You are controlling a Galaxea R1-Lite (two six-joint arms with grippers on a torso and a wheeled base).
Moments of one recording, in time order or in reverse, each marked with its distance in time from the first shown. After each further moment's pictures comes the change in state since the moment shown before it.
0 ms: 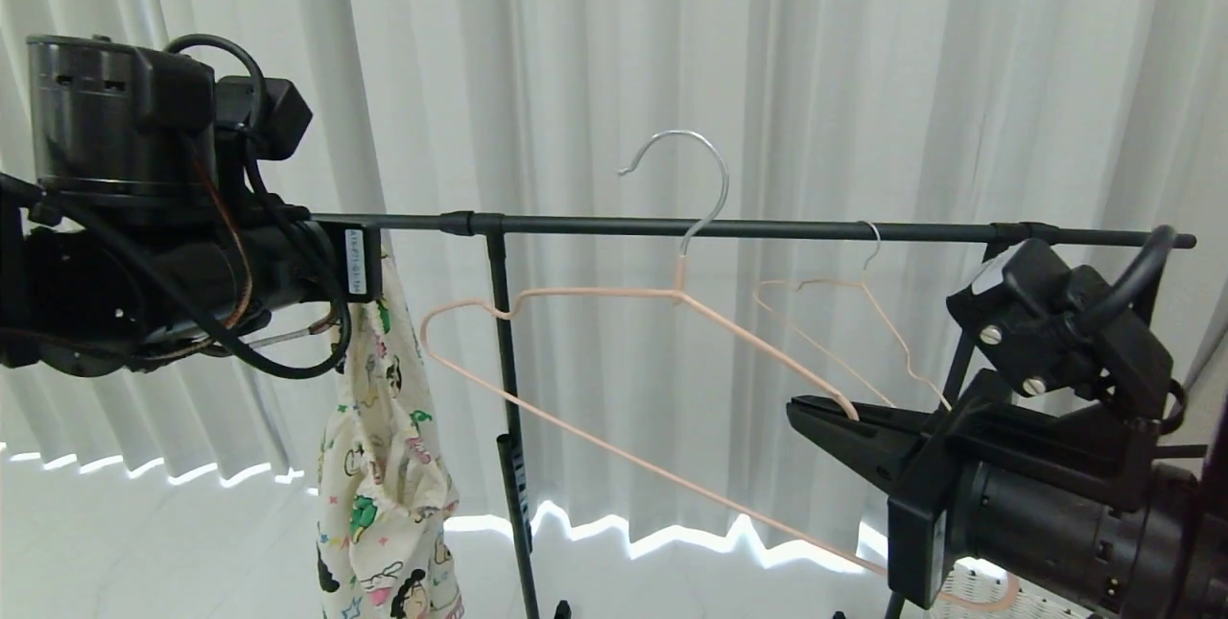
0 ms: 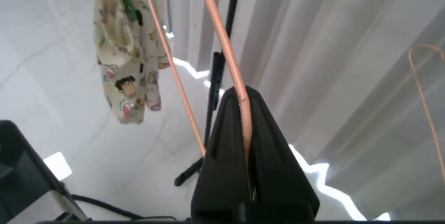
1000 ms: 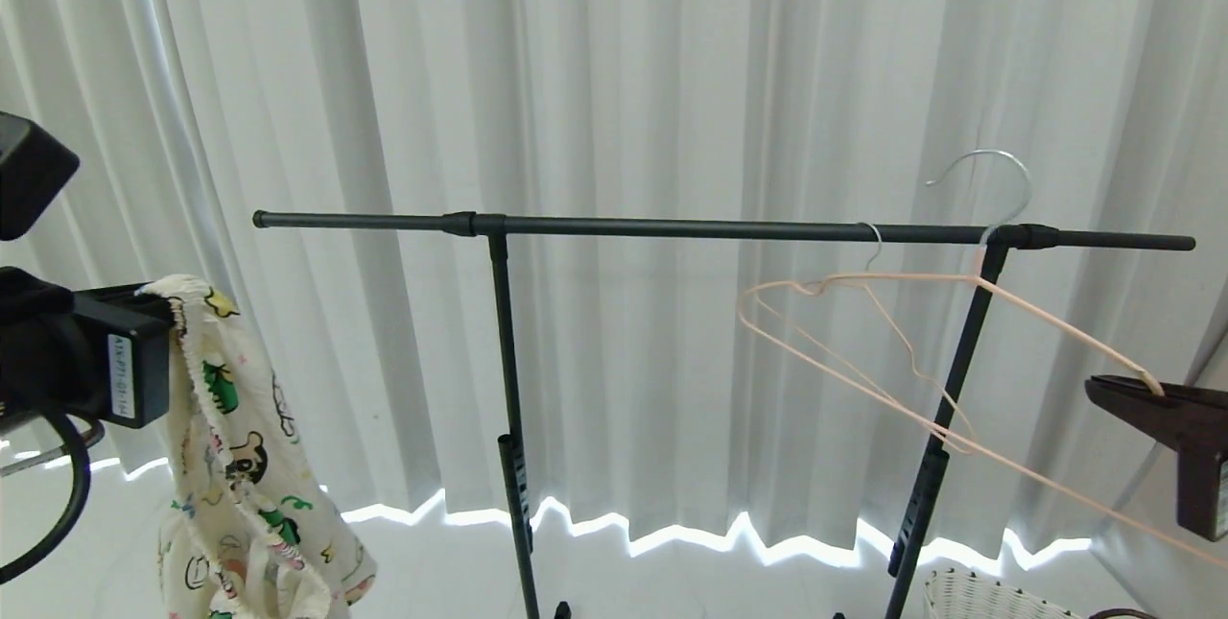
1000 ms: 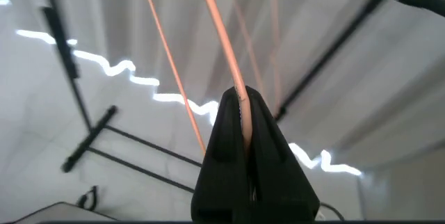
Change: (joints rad) left arm 0.082 -0.387 0.254 0.037 -0.117 0.280; right arm -0.487 -0.359 0.067 0.379 0.006 -0.172
